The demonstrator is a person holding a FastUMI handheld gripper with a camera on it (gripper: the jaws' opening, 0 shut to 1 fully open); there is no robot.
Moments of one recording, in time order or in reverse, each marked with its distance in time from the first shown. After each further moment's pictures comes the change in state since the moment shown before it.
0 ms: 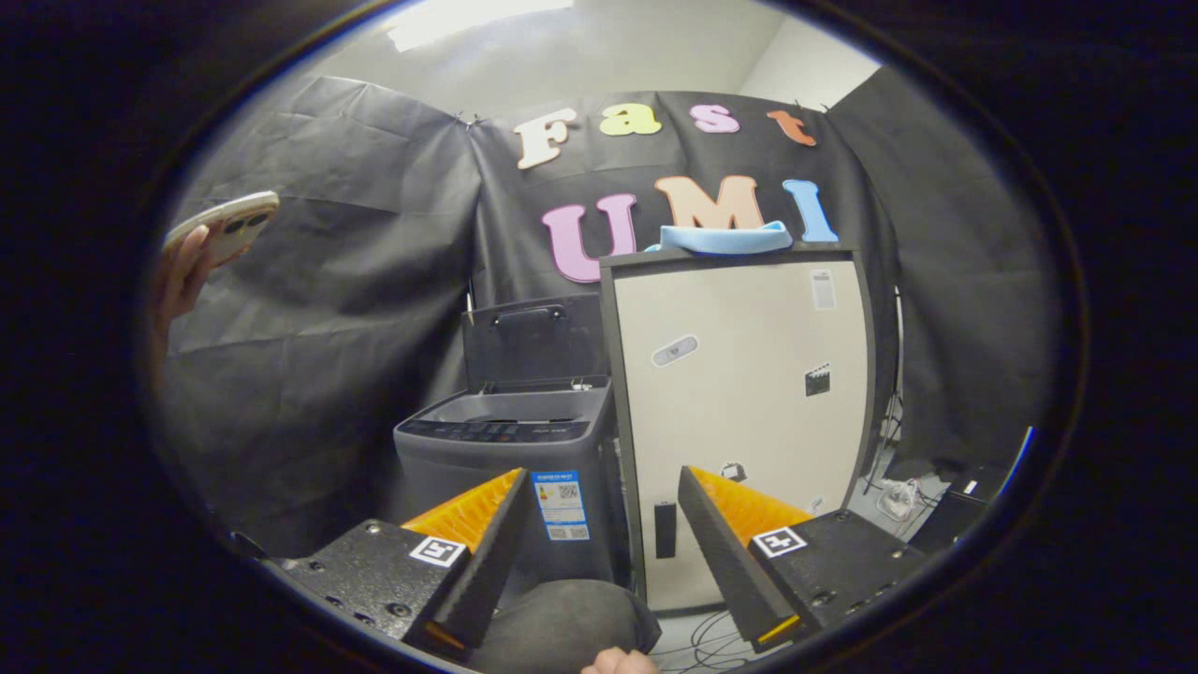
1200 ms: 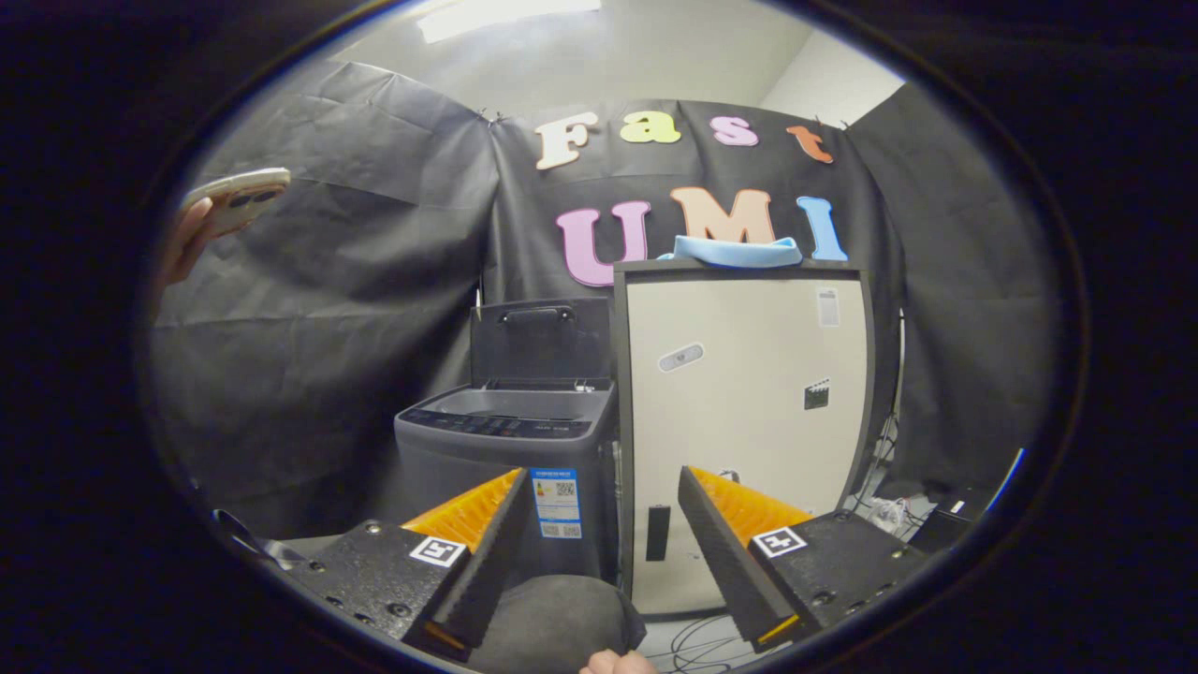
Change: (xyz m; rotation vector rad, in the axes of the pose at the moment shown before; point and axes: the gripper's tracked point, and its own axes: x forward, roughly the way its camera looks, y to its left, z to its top) arm -0.010 0.008 -0.007 -0.090 -0.017 0.022
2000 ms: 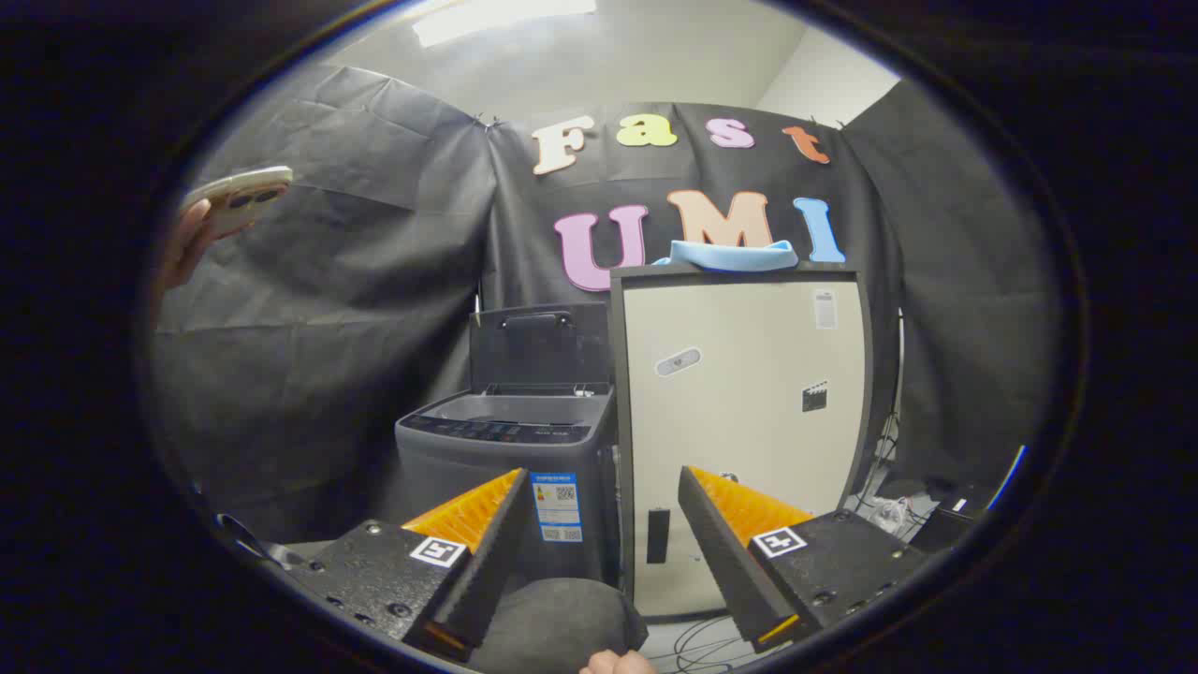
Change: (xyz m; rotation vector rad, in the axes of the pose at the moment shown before) arm -0.001 0.000 0.004 -0.001 -0.015 0.003
